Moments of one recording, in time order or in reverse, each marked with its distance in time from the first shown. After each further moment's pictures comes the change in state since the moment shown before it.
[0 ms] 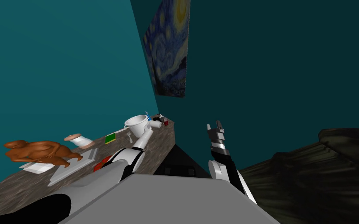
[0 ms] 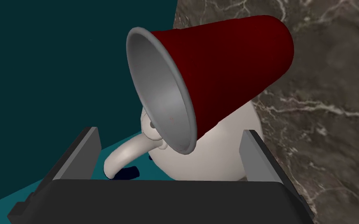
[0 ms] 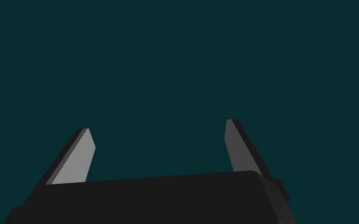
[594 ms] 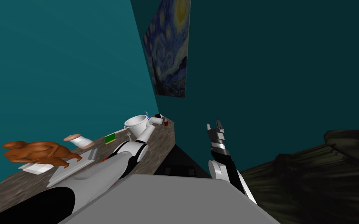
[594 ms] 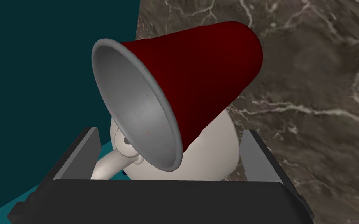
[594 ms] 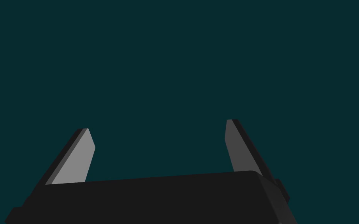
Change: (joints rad) left arm -0.140 0.006 0.001 0.158 0.028 0.169 -0.010; right arm 0.000 0.000 0.000 0.000 0.000 0.000 0.000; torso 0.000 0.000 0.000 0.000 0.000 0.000
